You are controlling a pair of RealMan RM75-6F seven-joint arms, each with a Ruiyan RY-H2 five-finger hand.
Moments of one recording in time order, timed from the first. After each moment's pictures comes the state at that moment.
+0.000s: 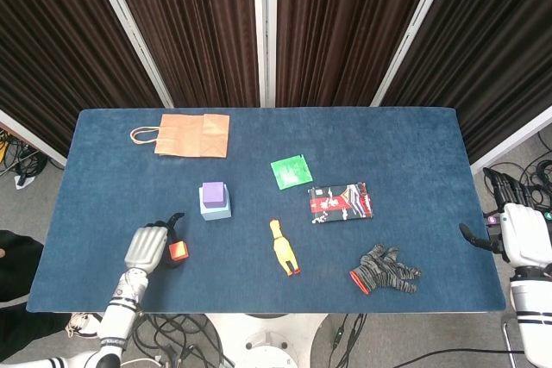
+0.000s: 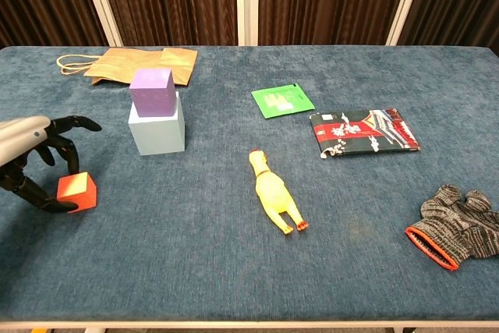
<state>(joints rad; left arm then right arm) -0.37 -1.63 -0.06 -1.55 1.14 1.18 0.33 0.19 -0.95 0.19 -1.90 -1.22 1.33 0.04</state>
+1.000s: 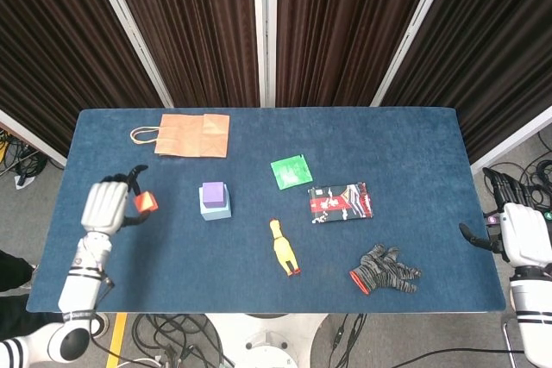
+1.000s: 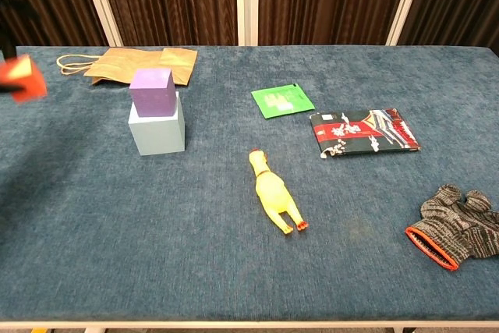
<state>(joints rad) -0.42 -1.34 -0.23 -1.70 1.15 1.22 0.34 0.19 -0.95 0.19 -1.90 -1.22 1.33 0.03</state>
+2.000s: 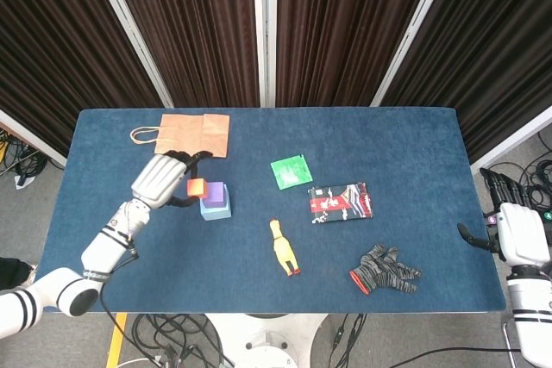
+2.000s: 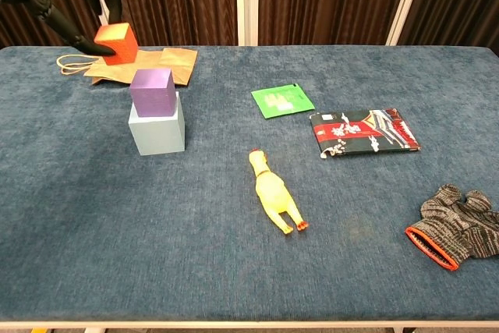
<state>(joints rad) -0.68 -1.31 -0.24 -1.57 1.36 0.95 0.05 0.20 -0.96 0.19 -1.89 -1.20 1.33 0.01</state>
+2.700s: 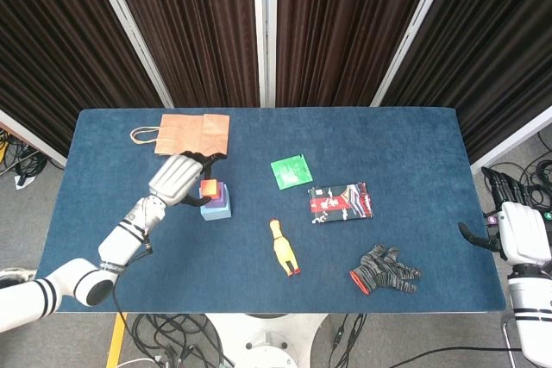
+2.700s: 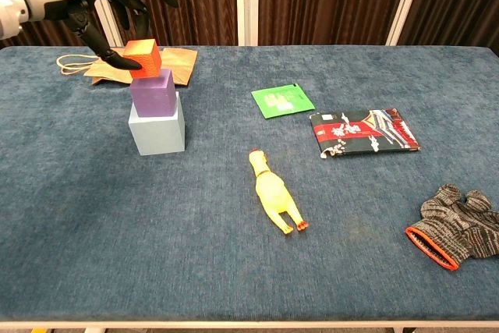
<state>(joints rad) -0.76 -1.38 -0.22 -1.49 1.32 0.91 0.05 0.20 -0.96 0.19 -1.89 -1.19 1.32 0.01</state>
